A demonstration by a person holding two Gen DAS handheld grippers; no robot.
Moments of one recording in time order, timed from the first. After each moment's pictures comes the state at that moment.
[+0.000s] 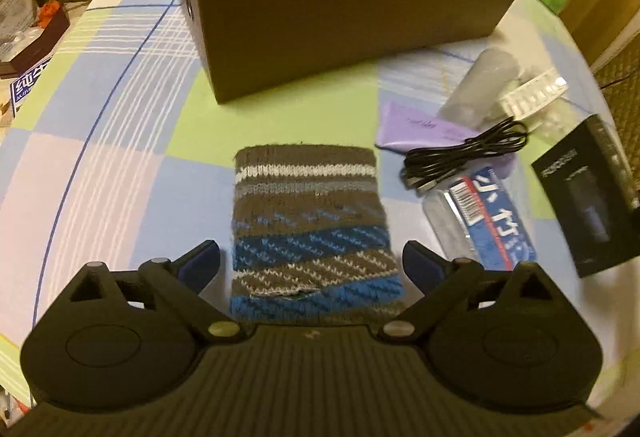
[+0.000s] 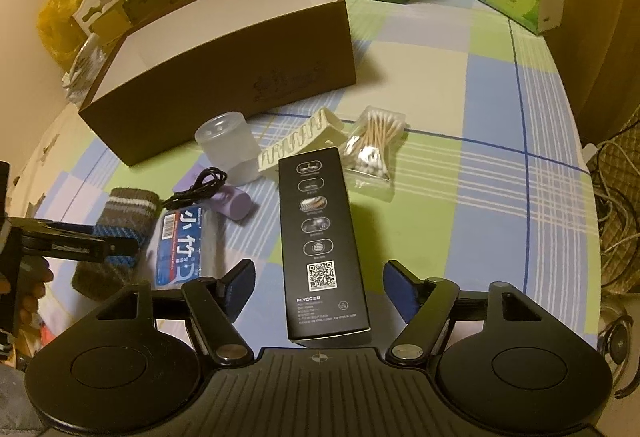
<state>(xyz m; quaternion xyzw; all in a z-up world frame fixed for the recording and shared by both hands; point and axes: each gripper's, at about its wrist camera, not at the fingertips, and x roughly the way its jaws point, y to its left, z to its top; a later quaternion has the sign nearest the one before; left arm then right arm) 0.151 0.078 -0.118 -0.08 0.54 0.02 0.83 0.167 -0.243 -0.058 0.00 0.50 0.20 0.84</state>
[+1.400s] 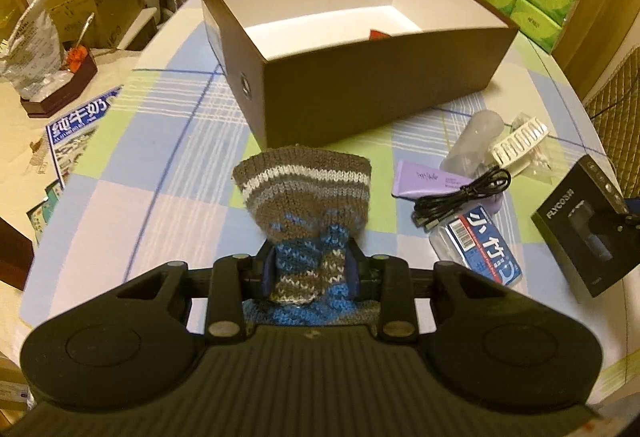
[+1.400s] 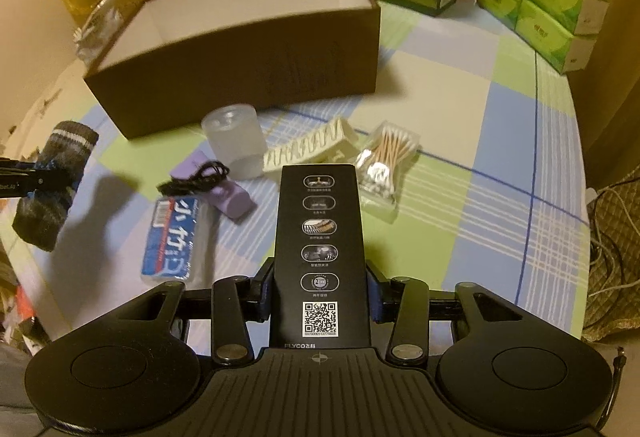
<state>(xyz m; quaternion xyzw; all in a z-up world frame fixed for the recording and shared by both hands) 0.121 0.101 -0.056 -0.06 0.48 0.04 0.87 0.178 -0.229 -0.048 -0.08 0.49 0.23 0.84</state>
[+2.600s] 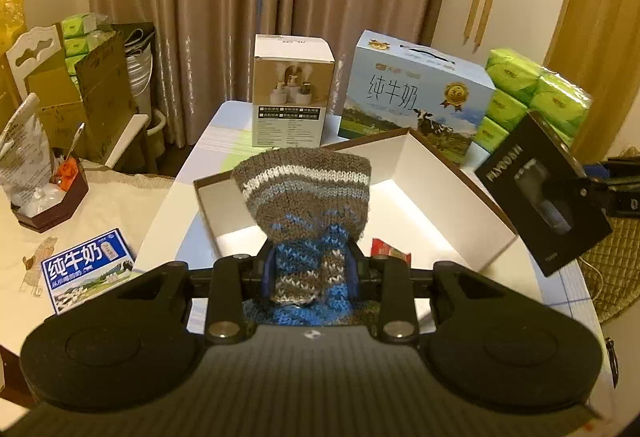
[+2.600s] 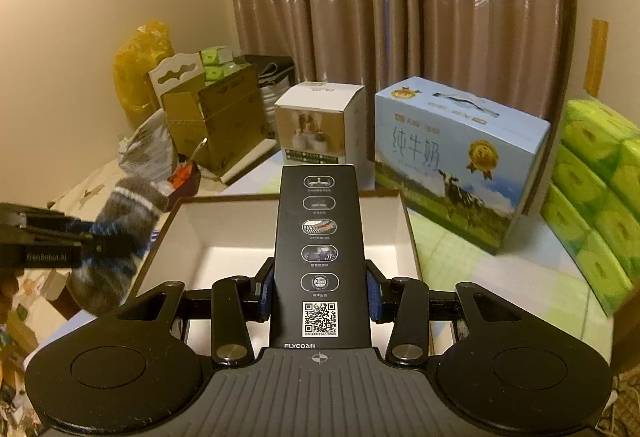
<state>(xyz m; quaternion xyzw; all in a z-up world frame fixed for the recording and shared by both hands) 0.259 0.150 0.057 -0.07 0.36 0.02 0.93 0.362 -0.116 0.067 -0.07 0.34 0.32 0.88</state>
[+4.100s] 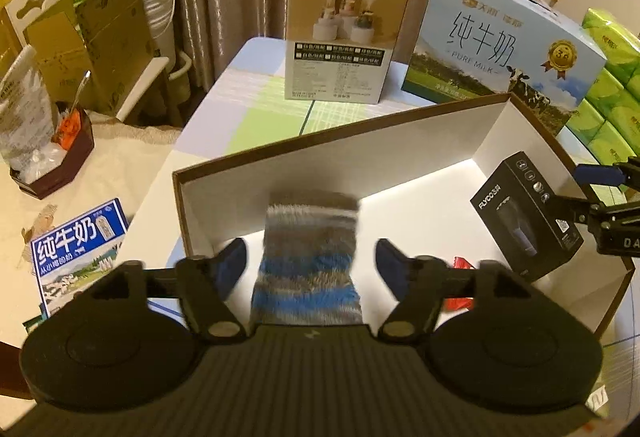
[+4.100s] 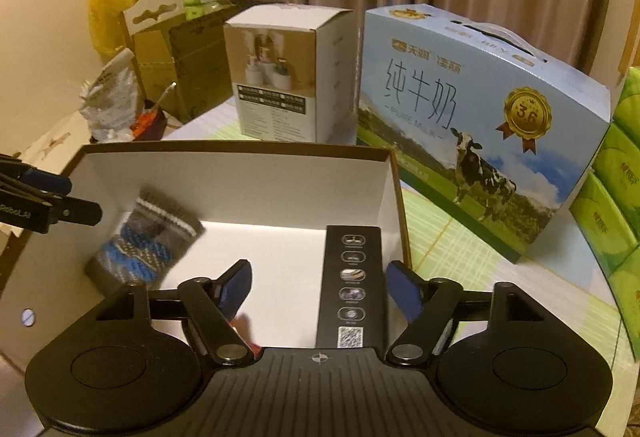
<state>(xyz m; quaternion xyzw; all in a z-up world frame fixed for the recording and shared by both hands) 0.383 0.181 -0.028 -0.07 0.44 0.08 0.89 0.452 -0.092 -0.035 -0.12 0.37 0.32 0.86</state>
